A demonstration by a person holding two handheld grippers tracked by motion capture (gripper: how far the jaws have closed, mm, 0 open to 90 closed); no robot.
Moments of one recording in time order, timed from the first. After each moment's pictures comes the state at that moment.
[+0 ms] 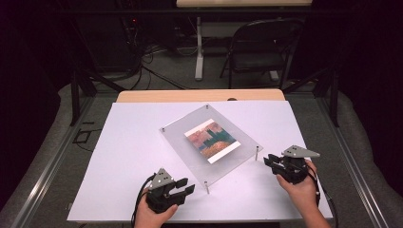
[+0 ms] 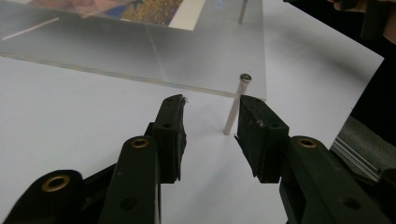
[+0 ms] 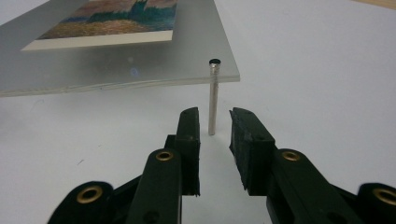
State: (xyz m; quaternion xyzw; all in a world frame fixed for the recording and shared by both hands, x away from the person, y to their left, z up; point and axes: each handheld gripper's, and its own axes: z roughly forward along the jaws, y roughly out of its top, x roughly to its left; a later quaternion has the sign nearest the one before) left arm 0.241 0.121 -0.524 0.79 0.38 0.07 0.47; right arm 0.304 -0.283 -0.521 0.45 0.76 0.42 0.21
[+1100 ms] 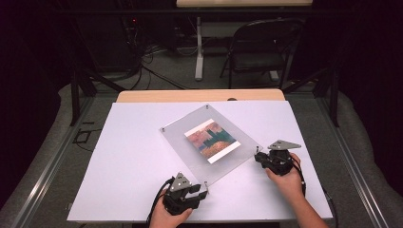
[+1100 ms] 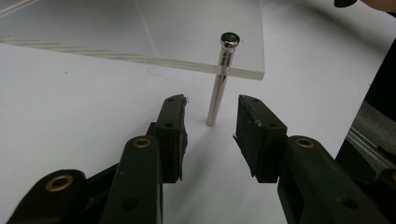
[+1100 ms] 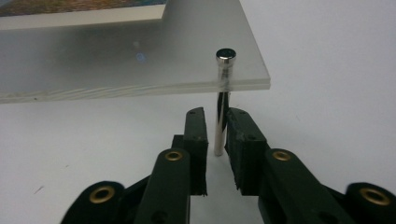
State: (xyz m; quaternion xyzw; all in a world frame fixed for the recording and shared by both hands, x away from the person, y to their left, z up) left arm 0.248 0.084 -0.552 0.82 0.37 0.05 0.44; right arm 0.343 -0.263 -0.550 0.45 0.78 0.40 0.19
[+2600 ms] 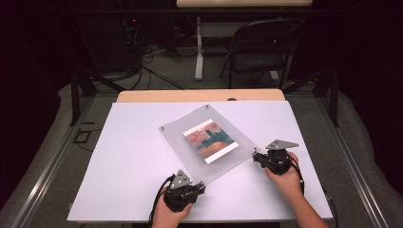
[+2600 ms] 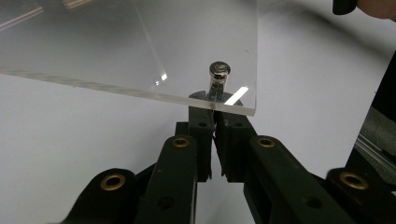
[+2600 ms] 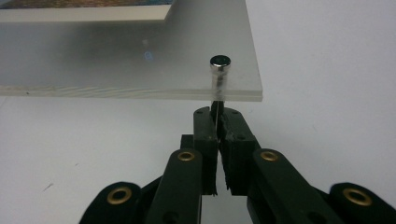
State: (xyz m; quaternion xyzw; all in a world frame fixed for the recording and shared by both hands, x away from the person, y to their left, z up) left arm 0.255 0.085 -0.551 0.82 0.36 0.06 0.45; right arm 0.346 -0.260 -0.551 0.43 0.79 0.41 0.17
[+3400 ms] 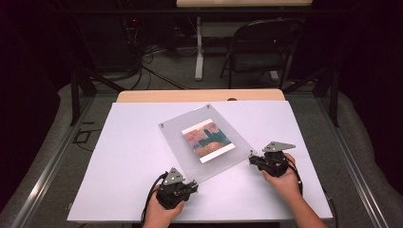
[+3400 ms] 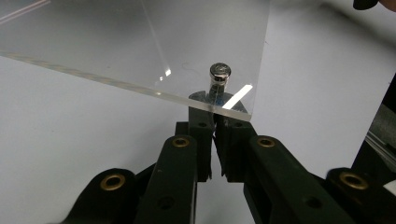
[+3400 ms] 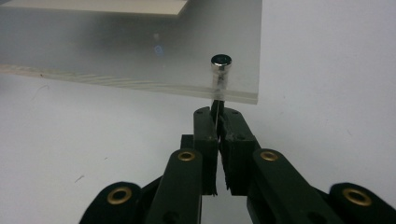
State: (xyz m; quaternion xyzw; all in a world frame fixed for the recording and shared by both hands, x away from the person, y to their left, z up) left arm 0.262 0.107 -0.545 0.83 0.37 0.05 0.42; right arm 0.341 -0.250 -0.551 0.40 0.80 0.41 0.15
